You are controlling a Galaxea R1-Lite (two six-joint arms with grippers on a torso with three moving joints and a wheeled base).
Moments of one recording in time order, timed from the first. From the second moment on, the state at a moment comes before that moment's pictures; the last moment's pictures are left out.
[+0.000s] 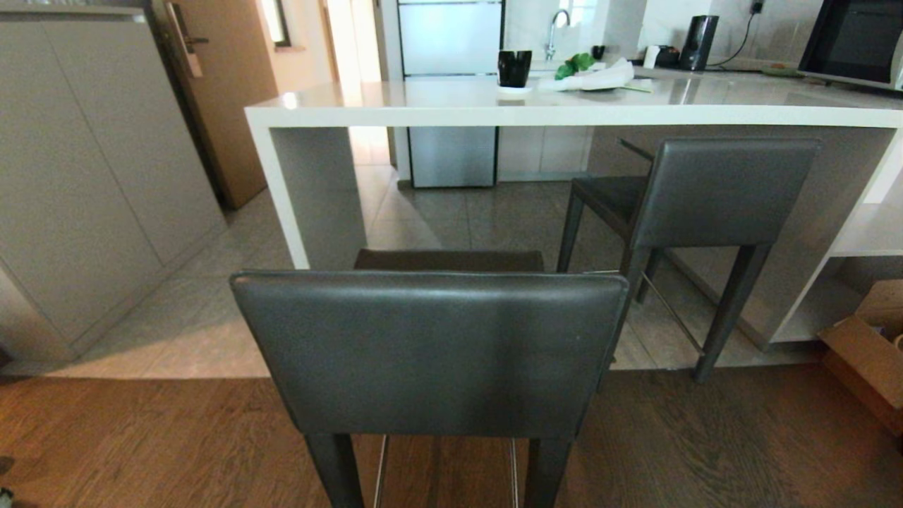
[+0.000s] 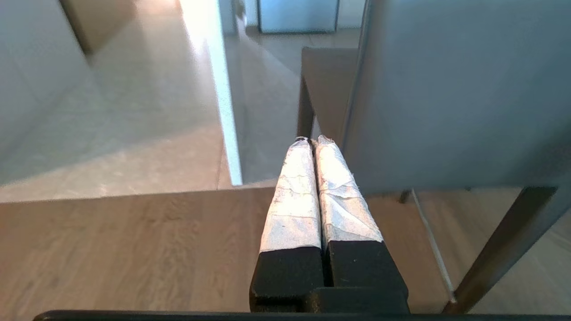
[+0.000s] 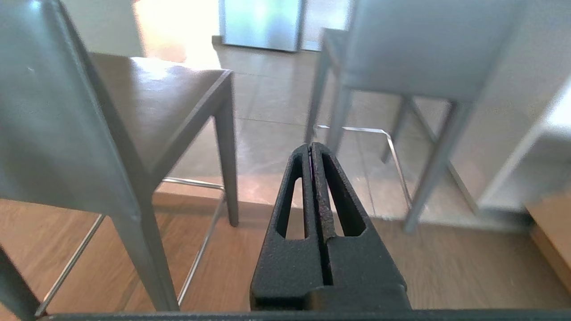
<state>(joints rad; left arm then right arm) -0.01 0.30 -0.20 -0.15 -0.11 0.00 0.01 0.46 -0.21 -0.34 0.10 -0.12</state>
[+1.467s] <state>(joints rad) -0.18 1.75 -0.11 -1.52 -0.12 0.01 0.56 1.57 -0.36 -1.22 -0.21 -0.15</state>
